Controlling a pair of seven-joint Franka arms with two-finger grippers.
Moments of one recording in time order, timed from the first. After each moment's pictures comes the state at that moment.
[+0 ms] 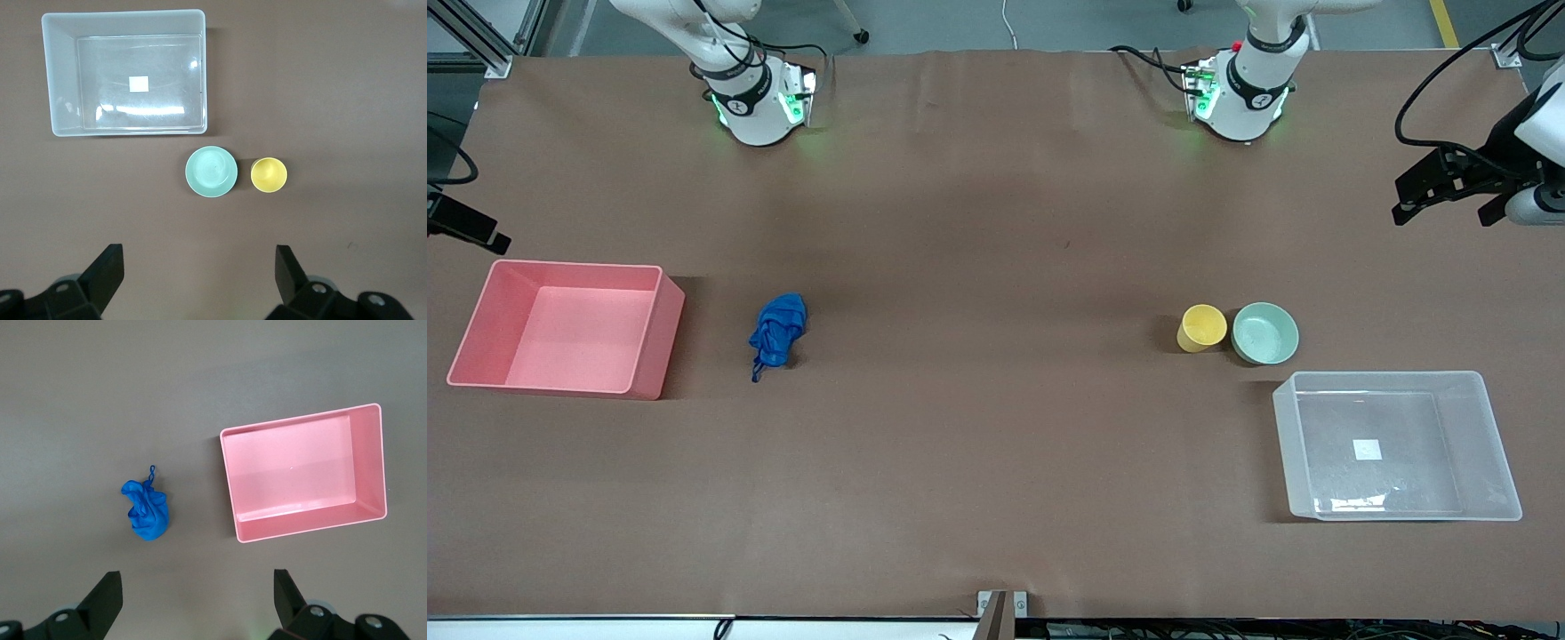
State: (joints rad) left arm -0.04 -0.03 -0.05 -1.52 -0.01 1.53 -0.06; right arm -0.07 0.08 -0.04 -1.40 -0.01 1.44 0.10
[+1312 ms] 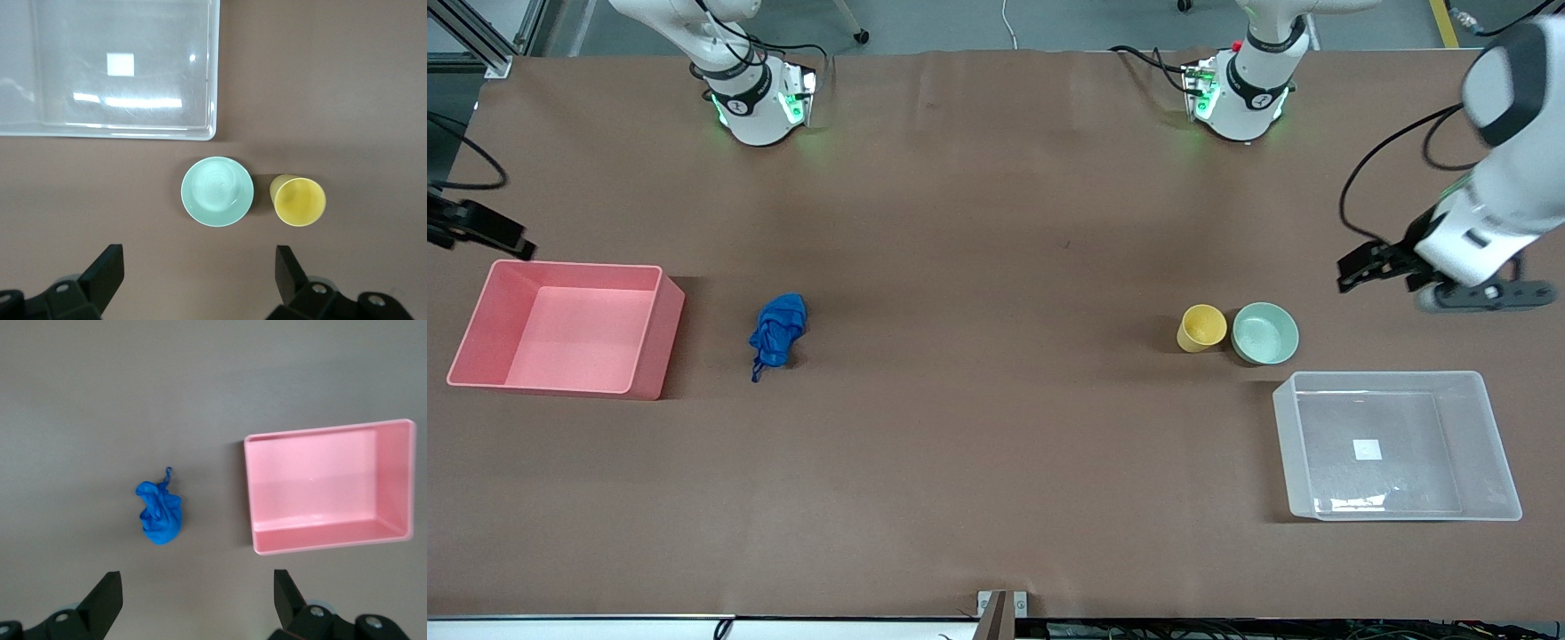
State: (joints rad) left arm -0.04 0.00 0.00 -1.99 -0.02 1.99 -0.04; right arm 0.01 0.09 -0.03 -1.49 -0.01 1.55 0.12
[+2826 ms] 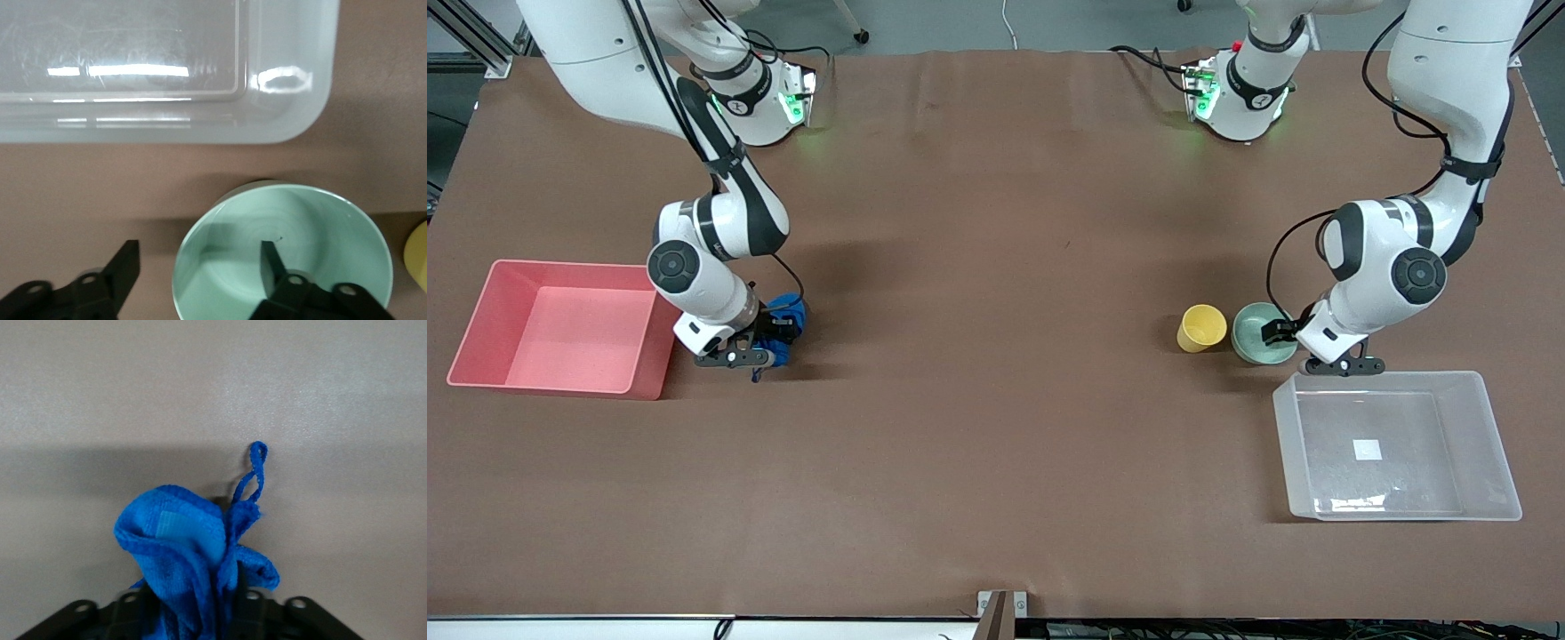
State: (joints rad) left arm -0.05 0.39 0.04 -2.20 -0.02 2.51 0.03; right arm 0.20 0.40 -0.02 -2.25 0.00 2.61 0.16
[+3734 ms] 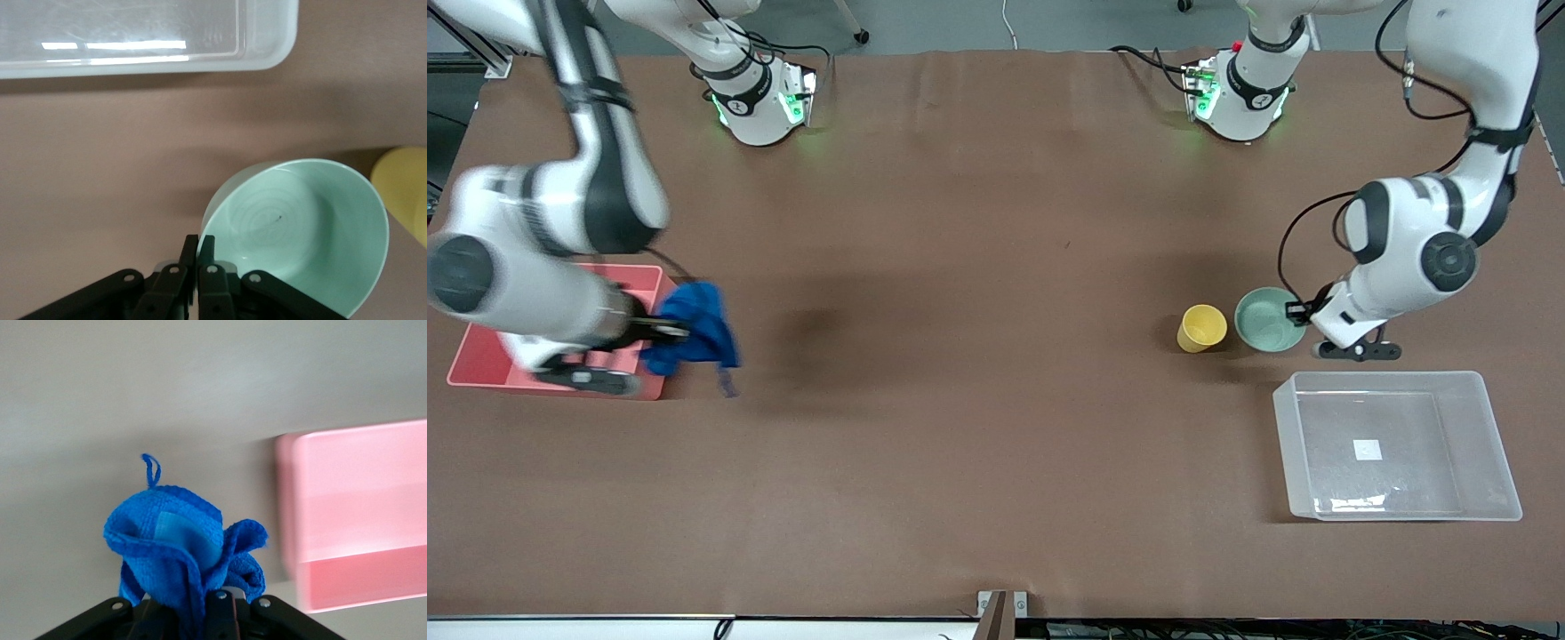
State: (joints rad) left arm -0.05 0.21 0.07 -2.19 -0.02 2.27 0.09; right arm 0.02 0.25 -0.04 -1.72 -0.06 1.84 0.14
